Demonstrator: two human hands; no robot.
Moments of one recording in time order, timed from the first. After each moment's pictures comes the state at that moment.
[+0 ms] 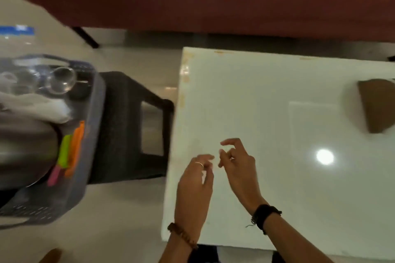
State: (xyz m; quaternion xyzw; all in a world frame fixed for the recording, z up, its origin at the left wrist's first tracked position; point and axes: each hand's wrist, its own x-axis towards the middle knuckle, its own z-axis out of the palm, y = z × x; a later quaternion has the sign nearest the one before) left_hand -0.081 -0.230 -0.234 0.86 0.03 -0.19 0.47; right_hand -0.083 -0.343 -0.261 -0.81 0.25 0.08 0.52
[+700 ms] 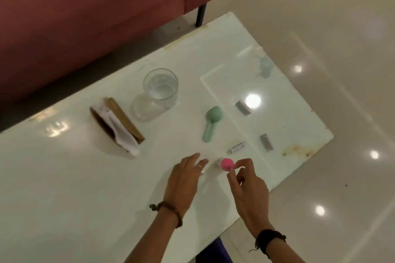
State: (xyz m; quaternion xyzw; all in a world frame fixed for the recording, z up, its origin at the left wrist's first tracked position) left_hand -0.225 -0.730 -0.302 0.80 -0.51 -0.29 0.14; right_hand -0.359 -0.805 -0.256 -0.75 0.56 -0.06 0.34
